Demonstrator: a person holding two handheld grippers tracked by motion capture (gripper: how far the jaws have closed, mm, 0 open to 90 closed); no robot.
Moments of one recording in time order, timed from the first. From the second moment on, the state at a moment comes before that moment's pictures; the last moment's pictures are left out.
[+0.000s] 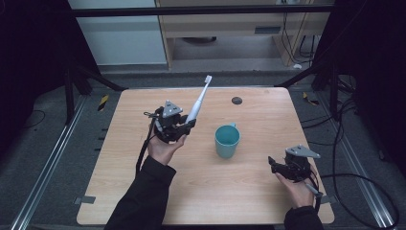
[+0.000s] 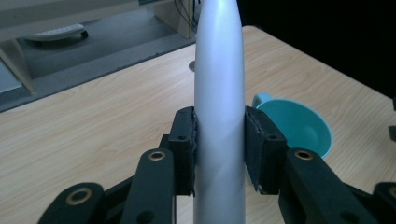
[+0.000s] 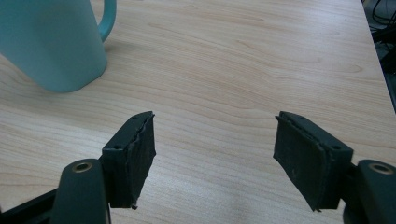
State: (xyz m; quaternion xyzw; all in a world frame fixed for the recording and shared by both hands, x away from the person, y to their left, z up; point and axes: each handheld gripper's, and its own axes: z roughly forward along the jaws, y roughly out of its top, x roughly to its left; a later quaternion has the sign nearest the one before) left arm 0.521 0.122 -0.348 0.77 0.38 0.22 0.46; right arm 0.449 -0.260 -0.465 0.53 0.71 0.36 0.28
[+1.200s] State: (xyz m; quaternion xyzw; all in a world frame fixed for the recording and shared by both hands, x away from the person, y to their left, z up) left arm 0.546 0.040 -0.363 0.74 0.35 0.21 0.54; right arm 0.450 -0.260 -0.467 0.52 0.72 0.36 0.29
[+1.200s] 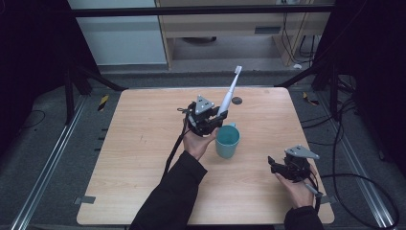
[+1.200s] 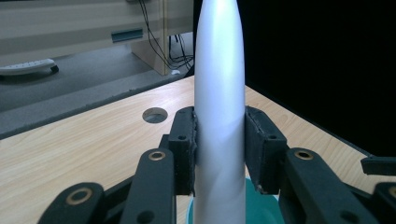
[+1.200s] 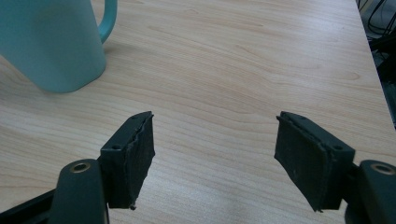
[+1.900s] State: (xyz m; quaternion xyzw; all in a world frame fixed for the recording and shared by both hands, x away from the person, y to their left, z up) left arm 0.560 0.014 -0.393 0.75 0.34 0.20 0.54; right arm 0.450 -0.260 -0.467 0.52 0.71 0.36 0.29
